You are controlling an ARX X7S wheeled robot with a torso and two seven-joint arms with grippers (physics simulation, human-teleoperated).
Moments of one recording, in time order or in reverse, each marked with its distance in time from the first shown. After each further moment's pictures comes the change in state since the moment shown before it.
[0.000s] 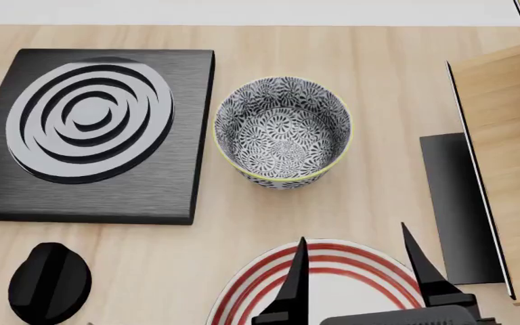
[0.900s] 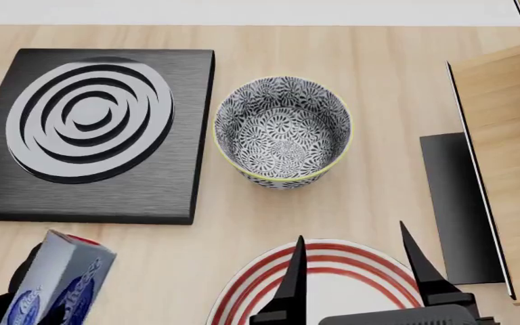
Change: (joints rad) left arm -0.112 -0.154 -0.177 0.370 -0.104 0.204 -0.149; right arm 0.006 0.000 -0.006 -0.004 0.009 0.001 0.008
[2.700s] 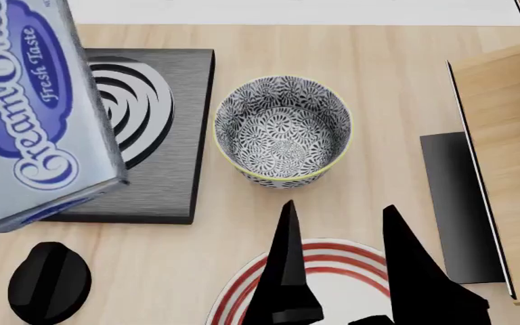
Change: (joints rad) left arm 0.524 0.735 -1.082 -0.070 -0.467 0.310 0.290; right arm -0.099 -0.148 0.251 -0.068 0.577 -0.327 -0.152
